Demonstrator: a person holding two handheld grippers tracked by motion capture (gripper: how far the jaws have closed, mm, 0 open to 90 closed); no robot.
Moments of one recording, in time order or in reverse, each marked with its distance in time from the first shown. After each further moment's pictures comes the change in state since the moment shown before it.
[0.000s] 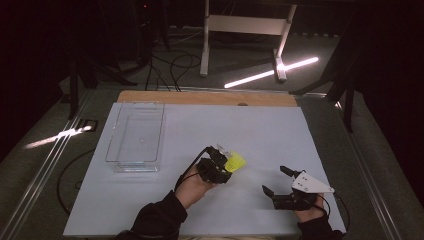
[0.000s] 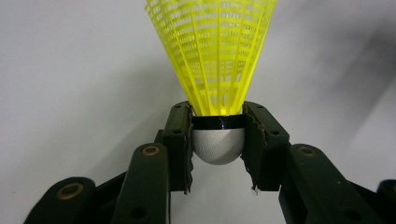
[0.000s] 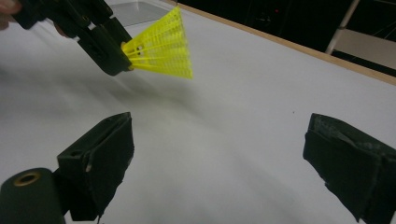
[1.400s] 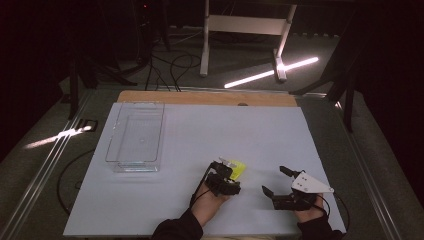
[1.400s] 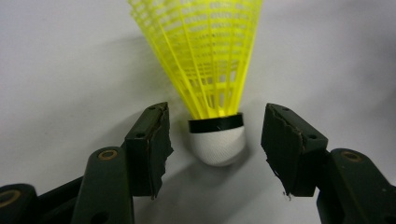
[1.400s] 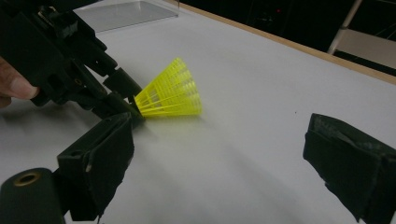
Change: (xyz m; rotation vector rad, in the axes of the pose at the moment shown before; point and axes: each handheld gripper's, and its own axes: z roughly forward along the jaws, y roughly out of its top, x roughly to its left) left arm -0.031 -0.023 0.049 -0.051 0.116 -0.230; right arm 0.000 0.000 0.000 0.002 0.006 -0.002
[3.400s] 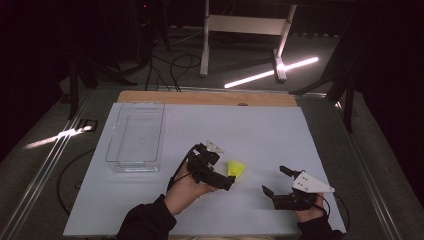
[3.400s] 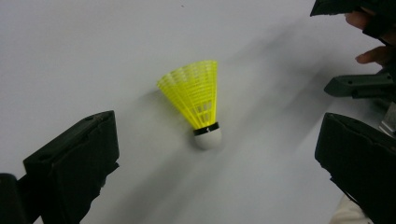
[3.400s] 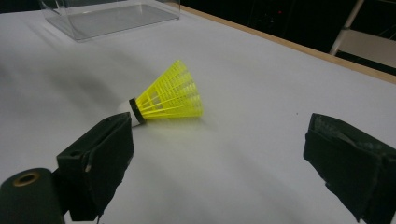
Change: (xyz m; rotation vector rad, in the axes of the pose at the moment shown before) left arm 0.026 0.031 -0.094 -0.055 -0.145 0.144; right arm -0.001 0.000 0.000 -0.011 0.007 0.008
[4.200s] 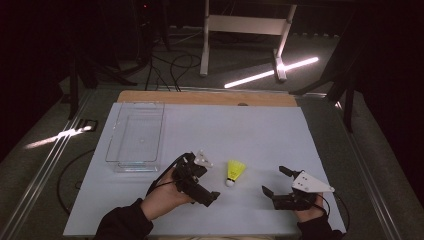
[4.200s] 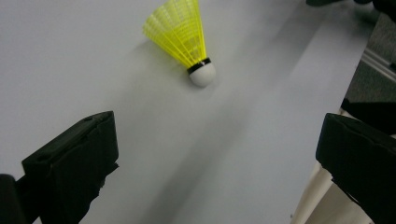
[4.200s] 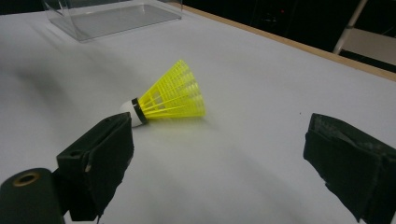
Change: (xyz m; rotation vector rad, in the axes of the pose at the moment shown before) left arm 0.011 -0.028 -0.028 0.103 -0.065 0.171; right arm 0.000 0.000 0.000 0.001 0.012 0.010
